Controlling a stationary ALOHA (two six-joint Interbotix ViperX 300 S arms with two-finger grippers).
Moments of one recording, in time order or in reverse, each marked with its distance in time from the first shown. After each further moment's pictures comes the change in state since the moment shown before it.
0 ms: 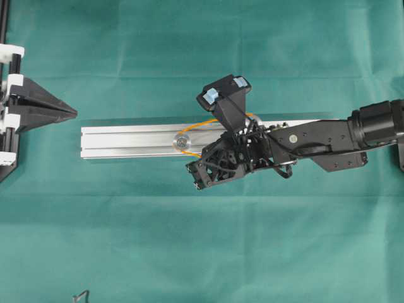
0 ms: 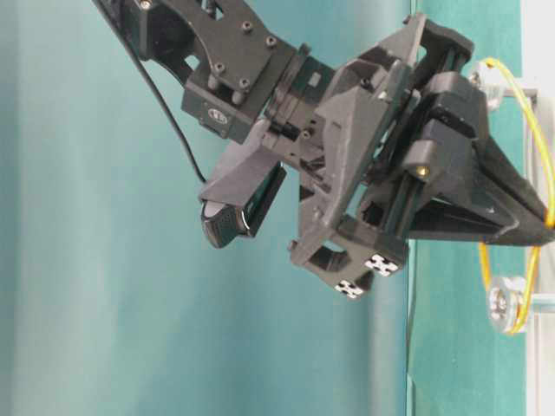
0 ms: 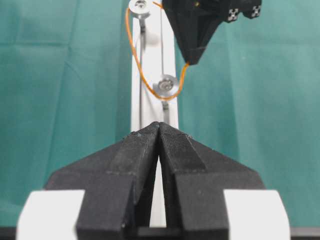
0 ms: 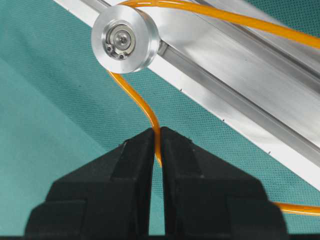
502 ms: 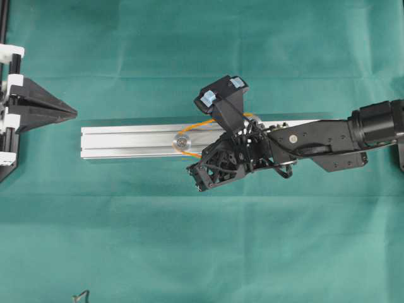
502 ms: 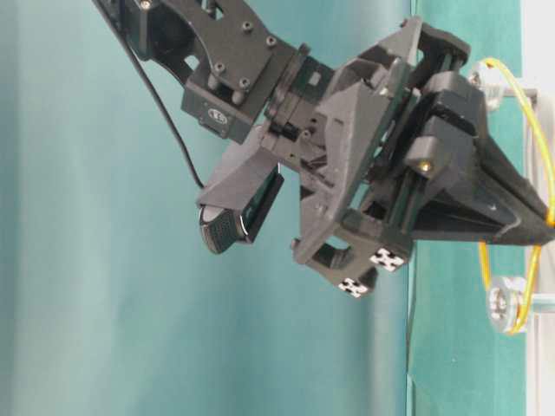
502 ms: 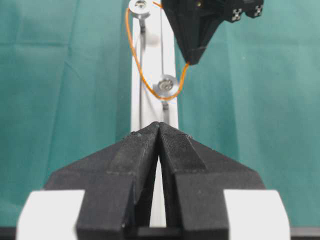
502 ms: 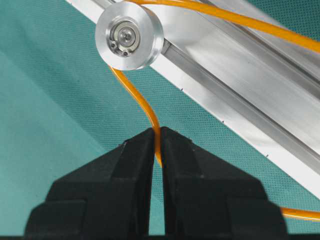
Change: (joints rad) left arm 0.000 0.000 0.000 -0.002 0.000 0.000; right arm -0.002 0.000 -0.002 -0.003 0.002 -0.049
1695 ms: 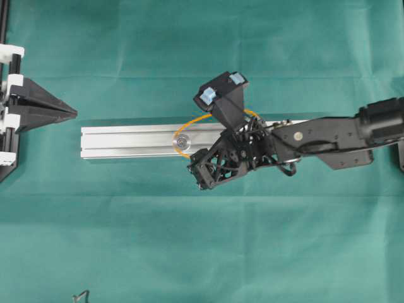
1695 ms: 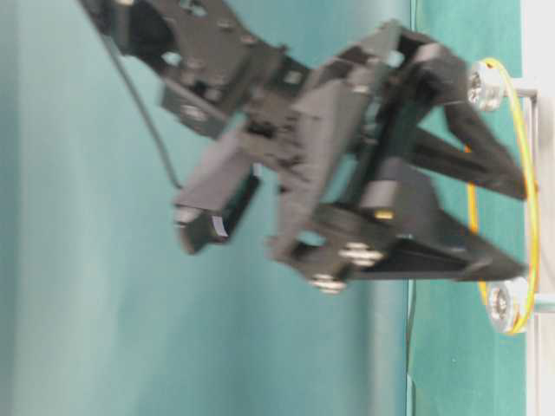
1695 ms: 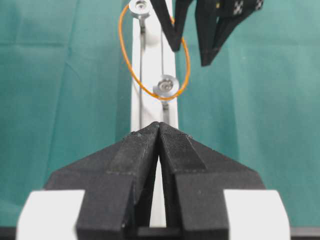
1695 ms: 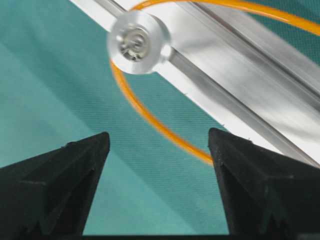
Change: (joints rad) left arm 0.000 0.002 0.000 0.000 -0.002 0.000; right arm -0.003 -0.041 -0.006 -0.017 0.015 -0.031
